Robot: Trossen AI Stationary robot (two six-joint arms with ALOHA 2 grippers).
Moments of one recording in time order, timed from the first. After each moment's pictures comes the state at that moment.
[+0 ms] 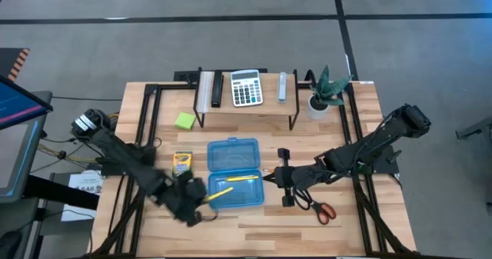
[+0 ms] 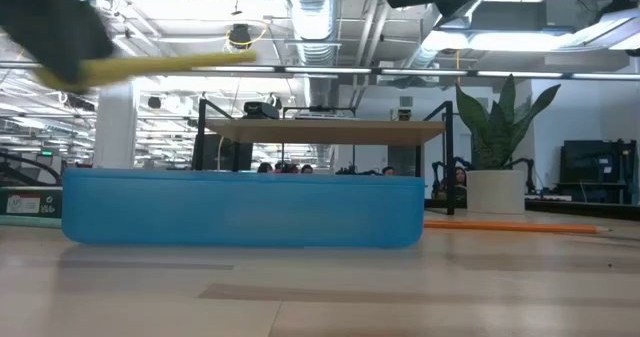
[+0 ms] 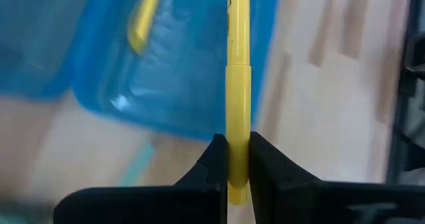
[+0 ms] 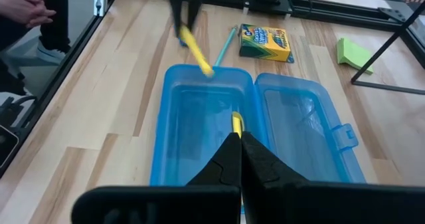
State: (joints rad) left arm -0.66 1.46 0.95 -0.58 -0.32 -0.95; right arm 0.45 1.43 0.98 -0.13 0.39 0.14
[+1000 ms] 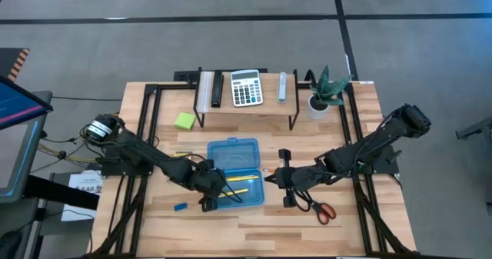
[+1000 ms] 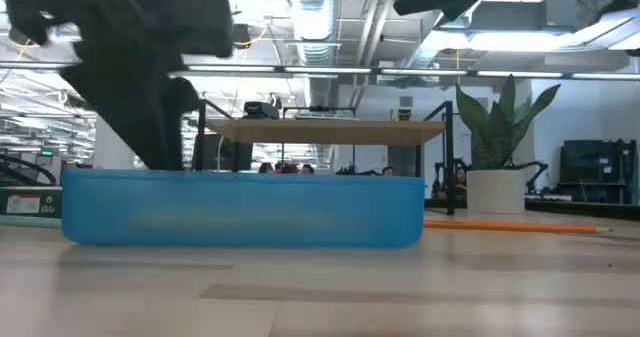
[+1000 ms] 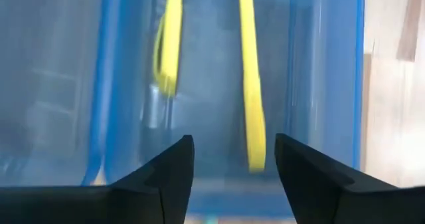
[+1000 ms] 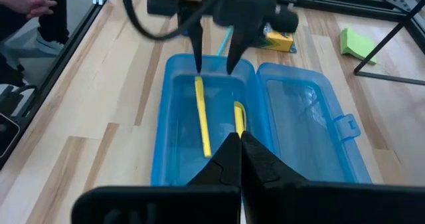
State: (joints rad) left arm -0.42 1.62 0.95 -0.49 -0.15 -0.56; right arm 0.46 1.43 0.98 -0.16 0.39 0.16
